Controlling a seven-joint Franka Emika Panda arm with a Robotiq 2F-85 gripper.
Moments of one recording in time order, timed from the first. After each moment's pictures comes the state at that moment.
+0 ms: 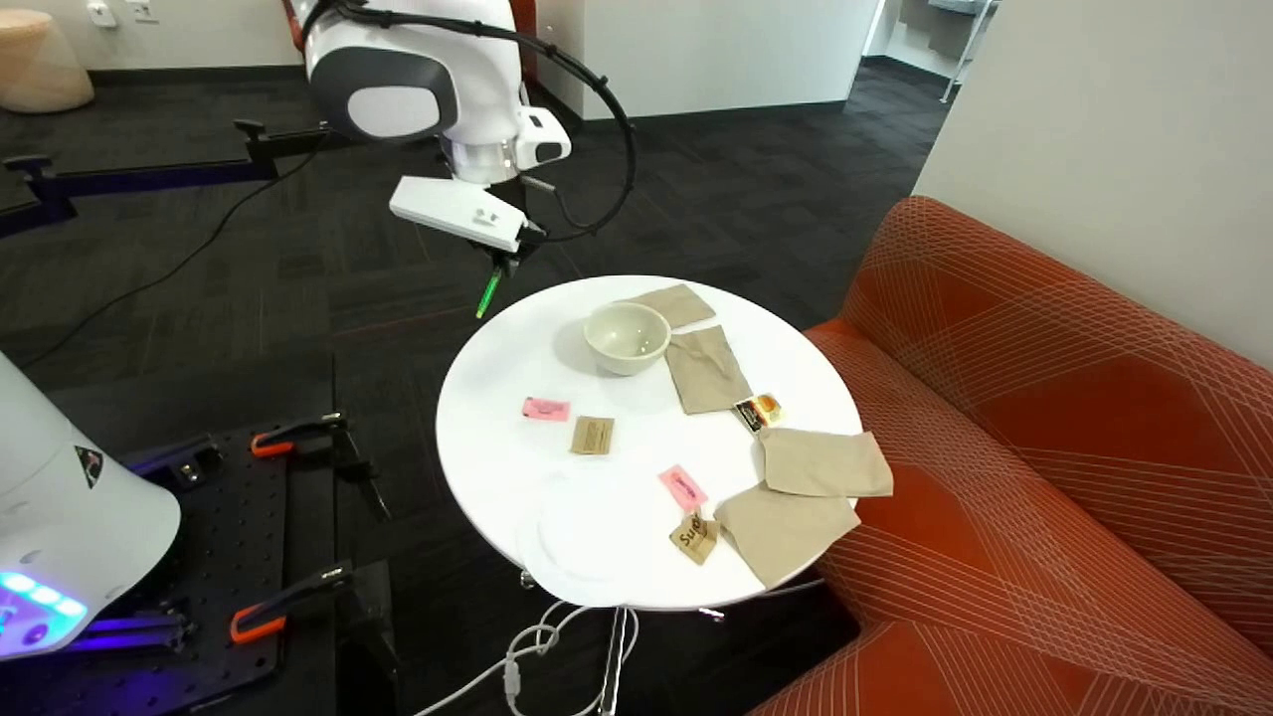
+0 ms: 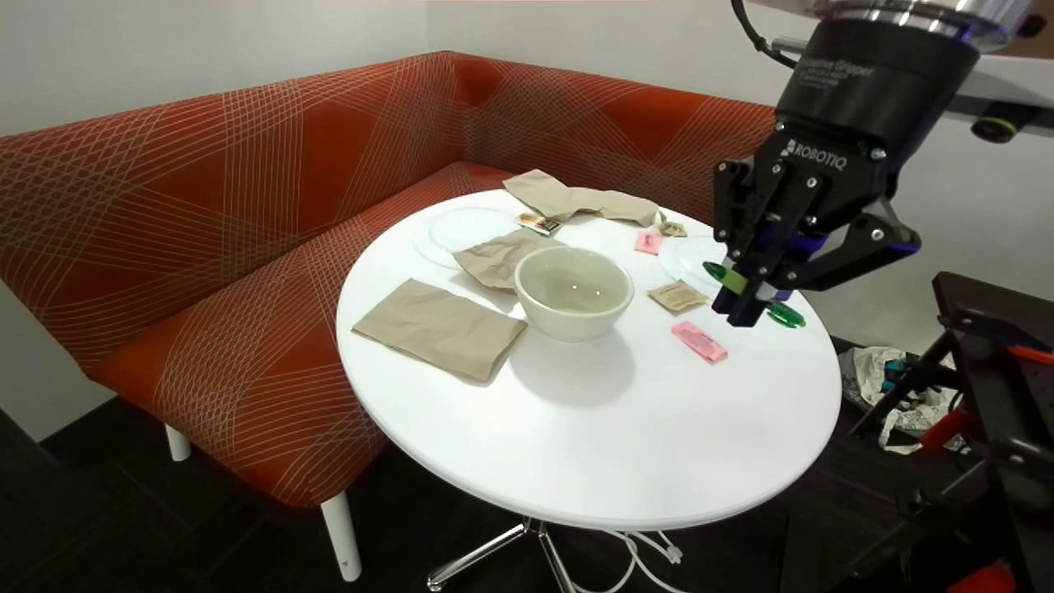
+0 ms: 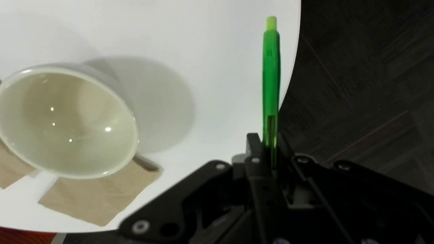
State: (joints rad) arm 0.02 0.04 0.35 -2.56 0.44 2.76 -0.89
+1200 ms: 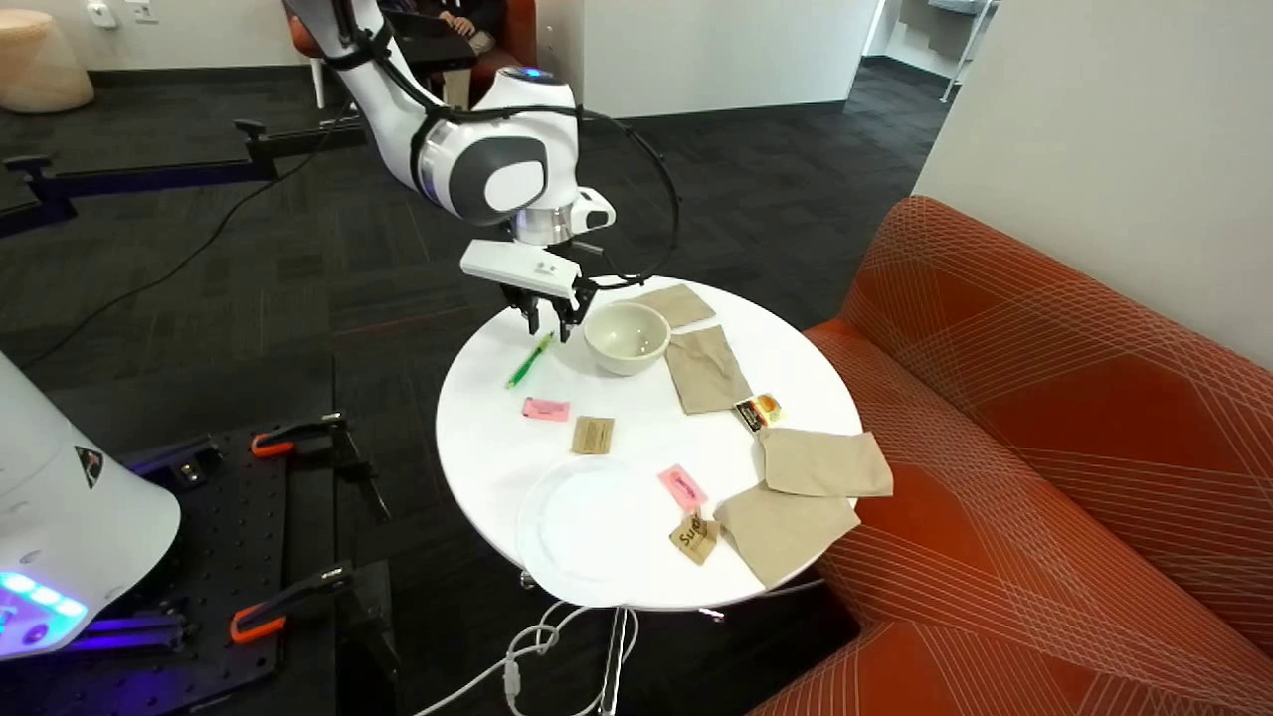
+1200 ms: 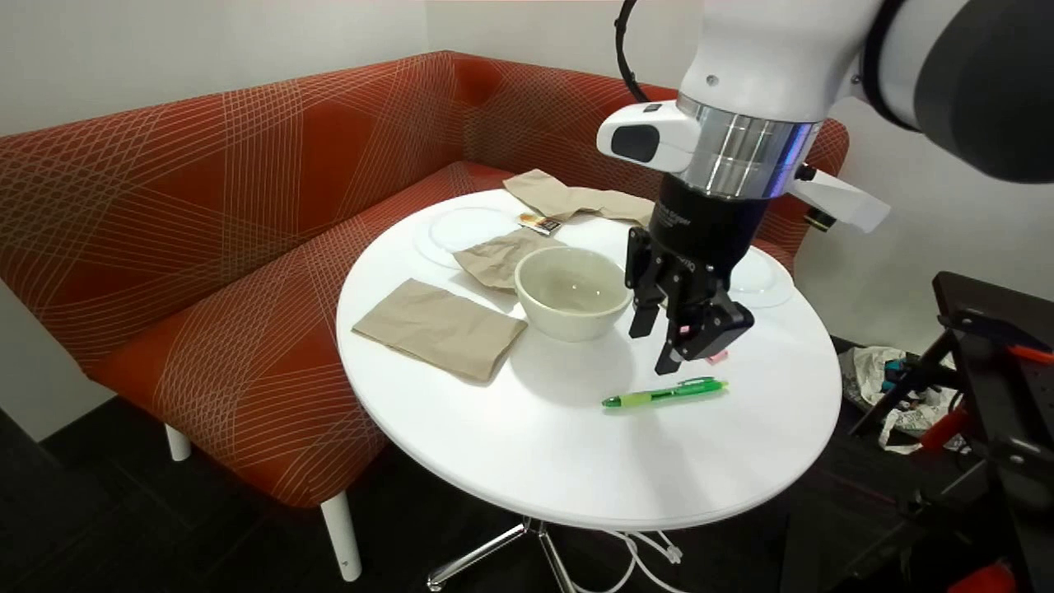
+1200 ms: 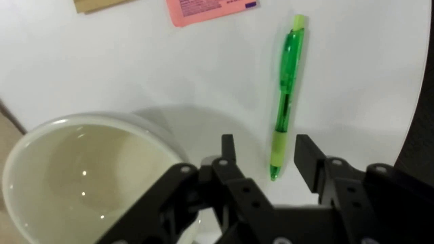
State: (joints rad) arm 0.10 0.40 0.18 -2.33 -0.18 2.76 -0.43
